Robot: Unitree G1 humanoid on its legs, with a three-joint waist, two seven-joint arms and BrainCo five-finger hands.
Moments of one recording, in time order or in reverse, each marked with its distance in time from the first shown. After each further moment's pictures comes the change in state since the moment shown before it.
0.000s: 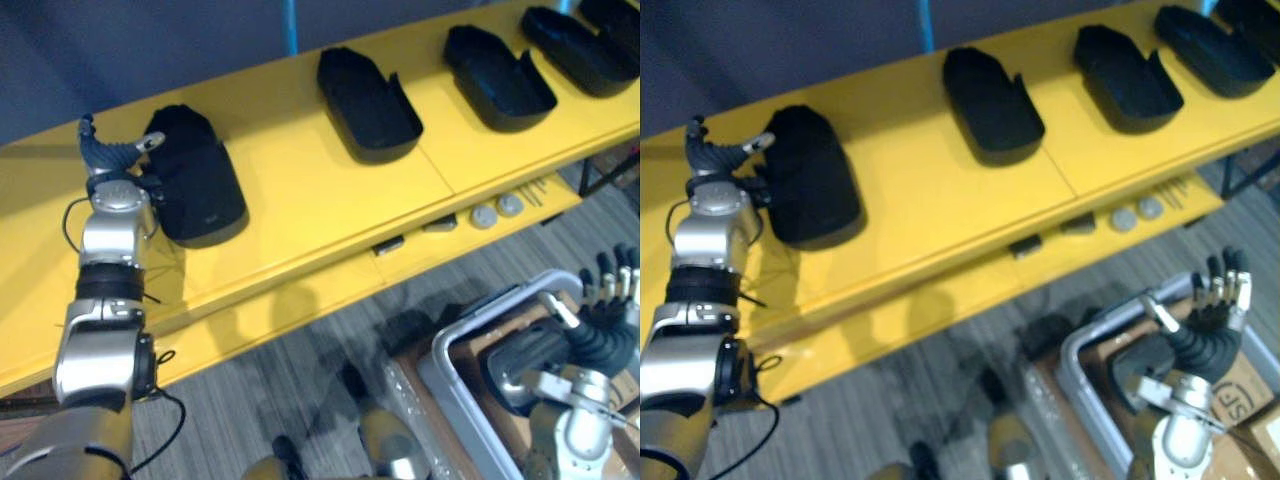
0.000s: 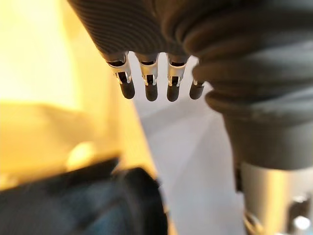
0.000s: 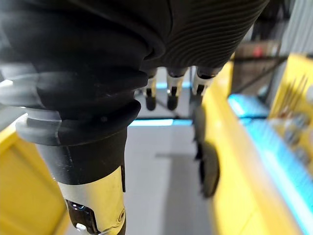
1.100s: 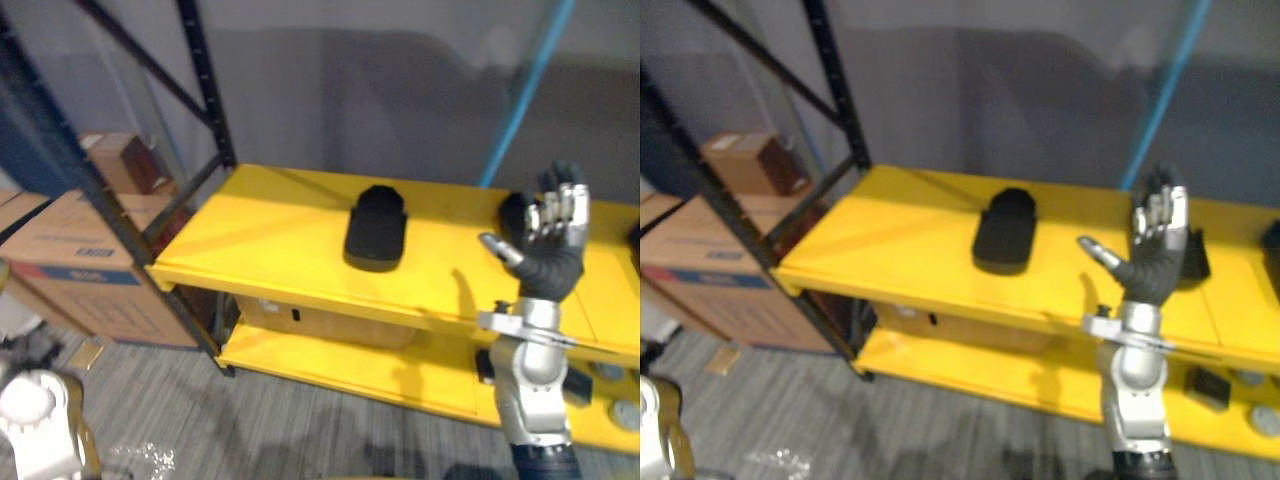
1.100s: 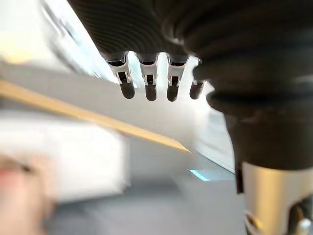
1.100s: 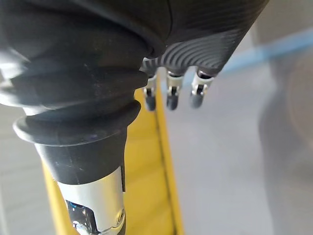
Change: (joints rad) left arm 1.270 -0.502 0.608 -0.809 -0.139 -0.465 0.189; right arm -0.295 -0.067 0.296 0.049 -0.074 0.022 0.019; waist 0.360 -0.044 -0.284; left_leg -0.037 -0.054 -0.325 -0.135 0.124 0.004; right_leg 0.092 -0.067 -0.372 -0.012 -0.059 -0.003
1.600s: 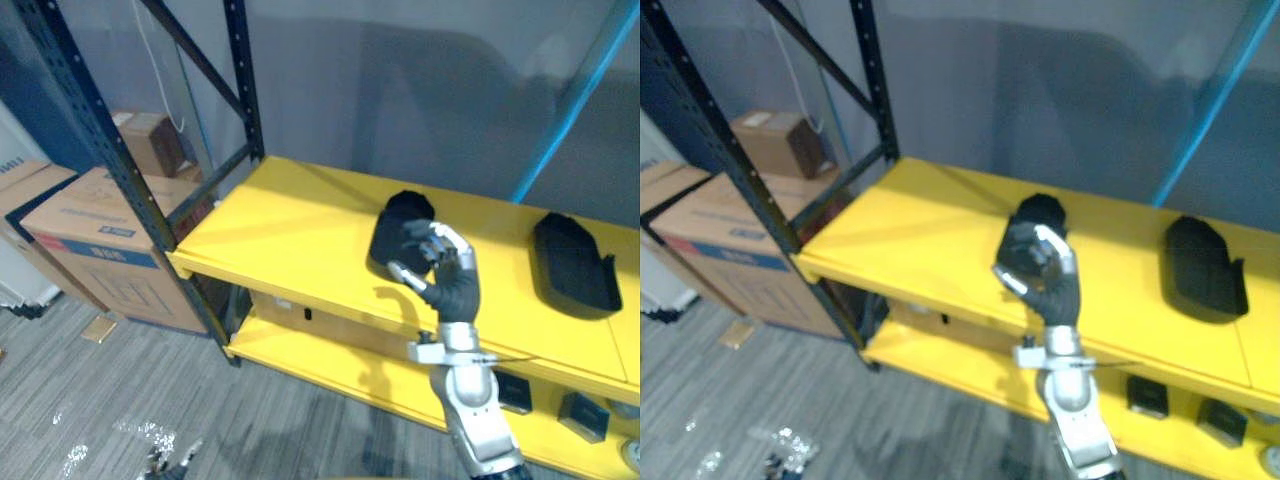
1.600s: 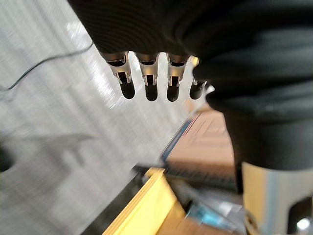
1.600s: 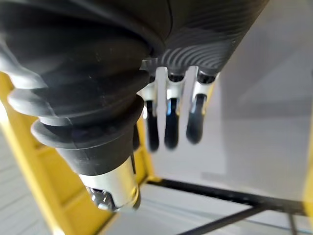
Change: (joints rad) left arm 0.047 -0.146 -0.349 0.790 -0.016 -0.034 -0.400; right arm 0.079 0.034 0.209 0.029 -0.158 0.026 -0.086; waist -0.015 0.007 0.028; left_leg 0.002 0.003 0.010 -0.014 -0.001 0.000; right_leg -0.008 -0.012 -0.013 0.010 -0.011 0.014
